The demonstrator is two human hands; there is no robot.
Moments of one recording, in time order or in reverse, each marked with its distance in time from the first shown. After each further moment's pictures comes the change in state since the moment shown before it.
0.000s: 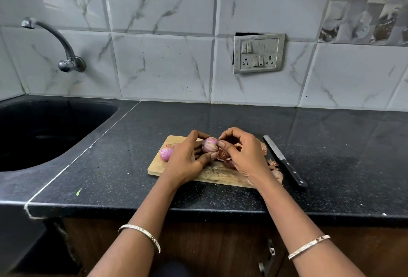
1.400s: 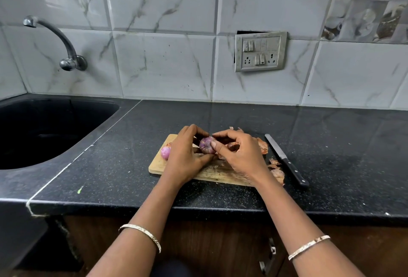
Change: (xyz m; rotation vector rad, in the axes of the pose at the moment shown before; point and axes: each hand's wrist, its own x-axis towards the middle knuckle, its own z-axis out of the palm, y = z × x) left_hand 0.000 0.002 0.000 0.304 0.243 0.150; right_hand 0.000 -0.001 0.002 -0.123 -0.053 -0.019
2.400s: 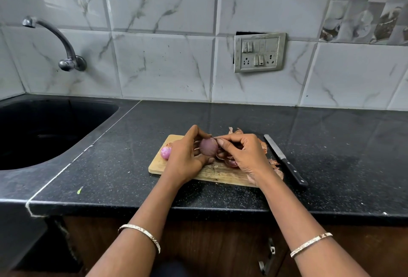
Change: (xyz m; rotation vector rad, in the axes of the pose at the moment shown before) left_hand 0.000 -0.003 0.000 -0.221 -0.141 -0.150; right_hand -0.001 0.007 -0.002 0.382 -0.031 0.166
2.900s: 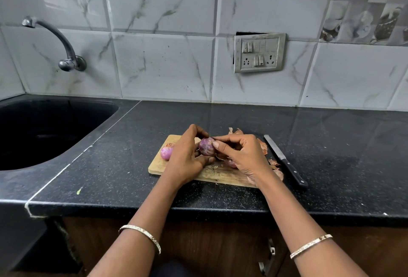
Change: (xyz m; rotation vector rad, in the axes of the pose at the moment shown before) left_hand 0.001 -0.001 -0.001 -0.008 -0.043 0.042; right_hand -0.003 -0.003 0.001 -0.034 -0.015 -0.038
